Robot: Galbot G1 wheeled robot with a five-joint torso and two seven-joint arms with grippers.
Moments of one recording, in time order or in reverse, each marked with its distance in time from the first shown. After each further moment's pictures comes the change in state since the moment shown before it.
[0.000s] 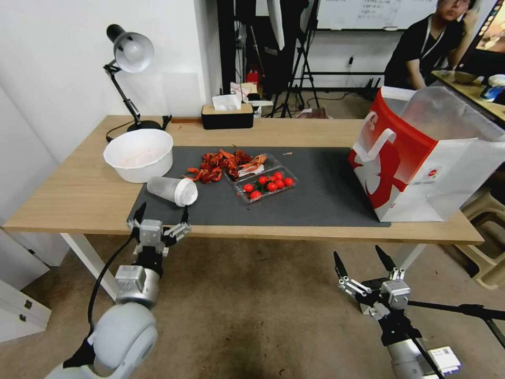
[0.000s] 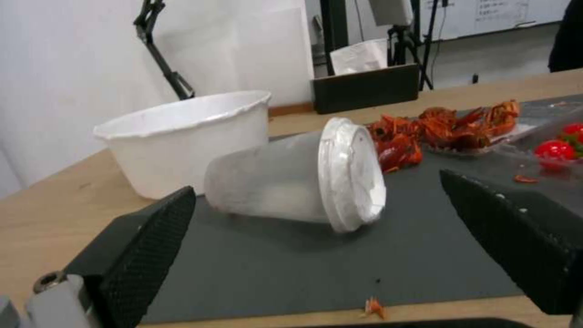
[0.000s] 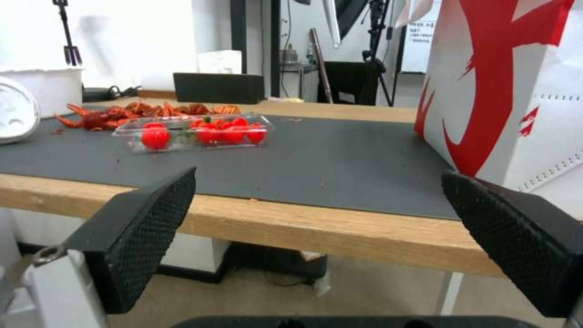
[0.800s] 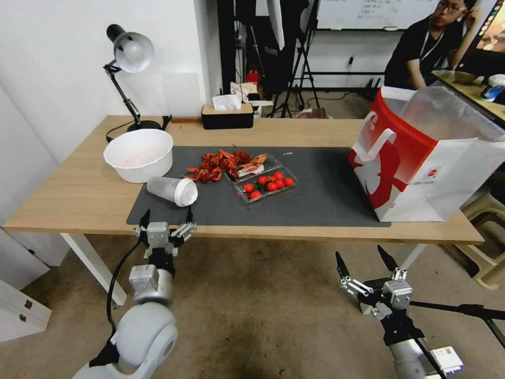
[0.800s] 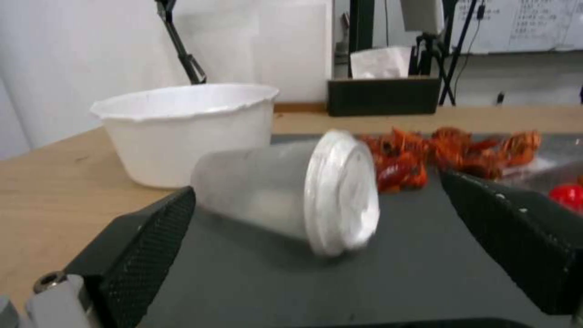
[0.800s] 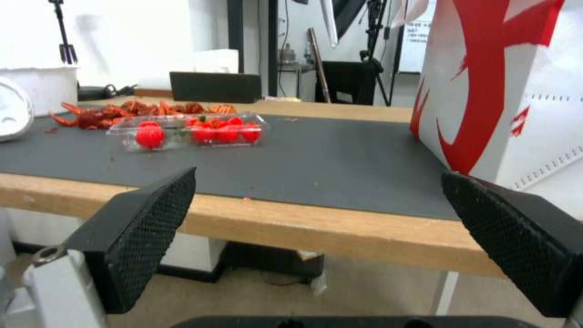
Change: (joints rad) left arm -0.077 -0.090 0.059 0.013 -0.006 0.038 -0.081; right arm -0.001 -0.001 0.008 -0.003 0.003 0.002 0.000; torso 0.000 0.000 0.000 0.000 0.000
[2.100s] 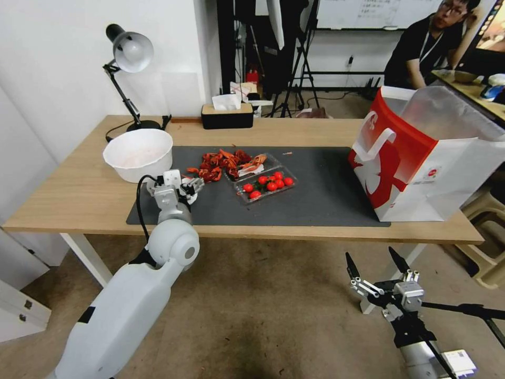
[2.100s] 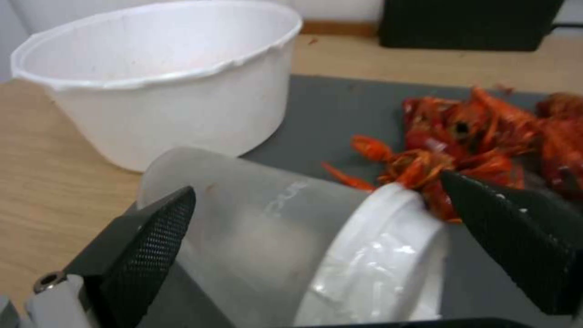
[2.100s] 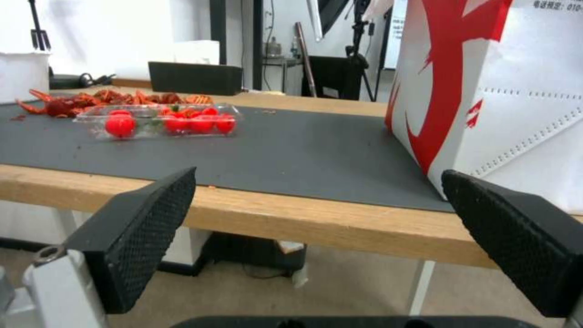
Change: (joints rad) left arm -0.527 -0.032 0.143 0.195 -0.389 0.348 -0.267; right arm -0.021 0.002 0.049 0.004 0.008 0.004 0.001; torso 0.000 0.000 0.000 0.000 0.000
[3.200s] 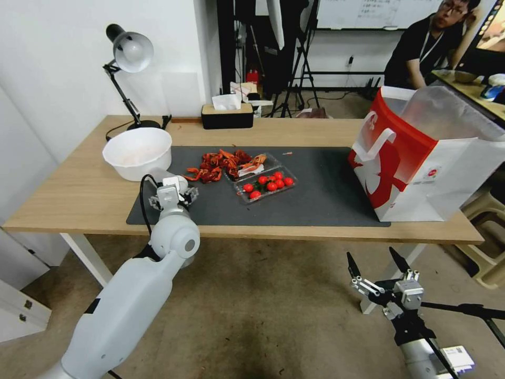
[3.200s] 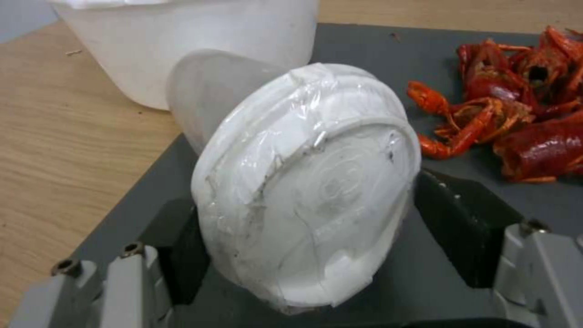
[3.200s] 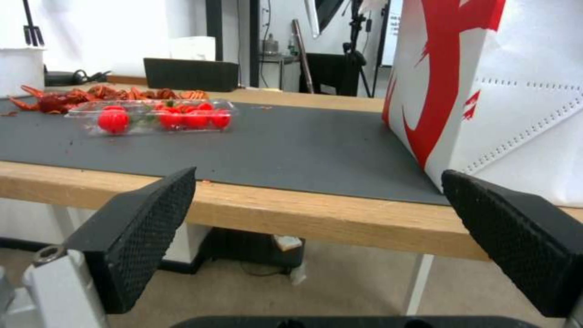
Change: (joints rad) left arm -0.040 -0.001 -0.004 0.065 -0.142 0.125 -0.136; right arm 0.016 -0.008 -0.001 -0.027 0.007 -0.006 0.005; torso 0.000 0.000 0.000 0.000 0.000
